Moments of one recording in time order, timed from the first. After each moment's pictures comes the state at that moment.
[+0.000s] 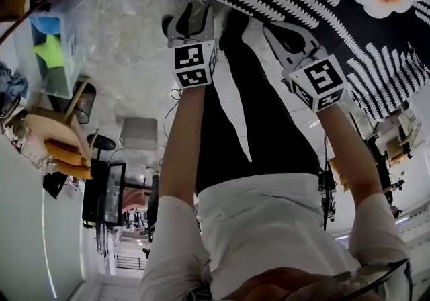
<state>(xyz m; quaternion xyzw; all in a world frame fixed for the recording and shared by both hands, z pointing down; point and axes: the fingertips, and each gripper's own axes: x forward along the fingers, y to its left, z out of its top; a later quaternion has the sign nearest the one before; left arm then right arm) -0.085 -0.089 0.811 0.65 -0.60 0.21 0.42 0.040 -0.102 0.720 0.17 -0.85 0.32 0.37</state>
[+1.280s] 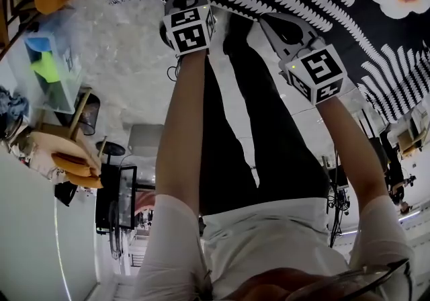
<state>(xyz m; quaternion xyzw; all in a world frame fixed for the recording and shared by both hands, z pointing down) -0.079 -0.121 0.951 0.62 -0.57 0.28 0.46 0.055 -0.106 0.815 0.20 -0.84 0.34 0.37</state>
